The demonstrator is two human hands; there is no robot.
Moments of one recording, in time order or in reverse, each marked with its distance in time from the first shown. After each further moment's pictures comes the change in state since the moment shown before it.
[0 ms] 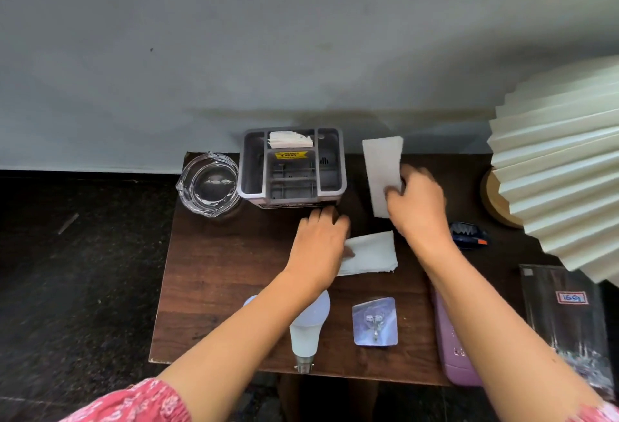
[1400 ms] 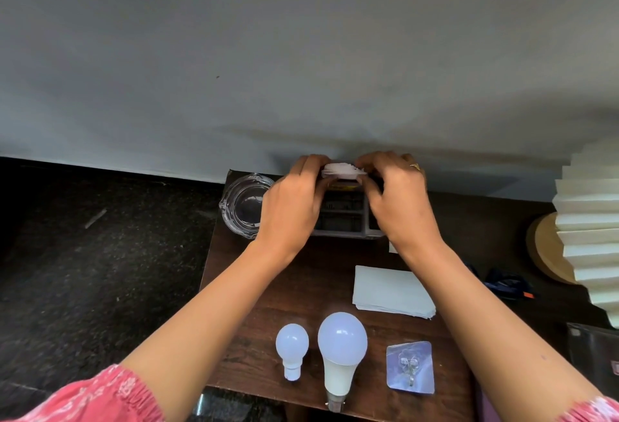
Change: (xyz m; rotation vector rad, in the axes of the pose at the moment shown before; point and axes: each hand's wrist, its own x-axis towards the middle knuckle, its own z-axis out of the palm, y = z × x) left_hand 0.017 -0.079 -0.094 -0.262 0.598 -0.087; right_hand 0.017 -0.089 0.020 -0.006 0.071 -0.509
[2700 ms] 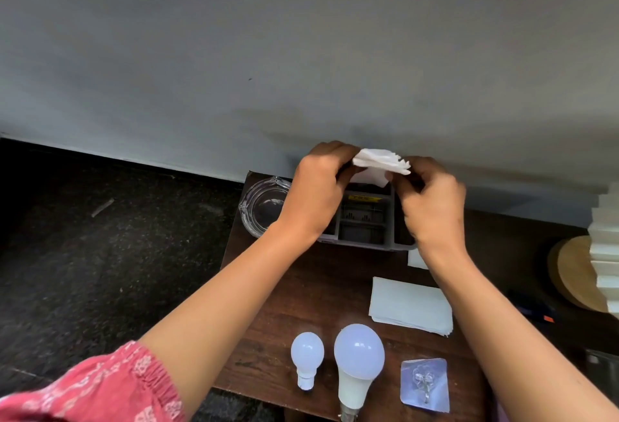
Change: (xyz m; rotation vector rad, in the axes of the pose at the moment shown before) left_hand 0.033 -0.008 -0.011 -0.256 0.005 0.056; right_hand 0.008 -0.017 -0.007 0.301 0.123 0.229
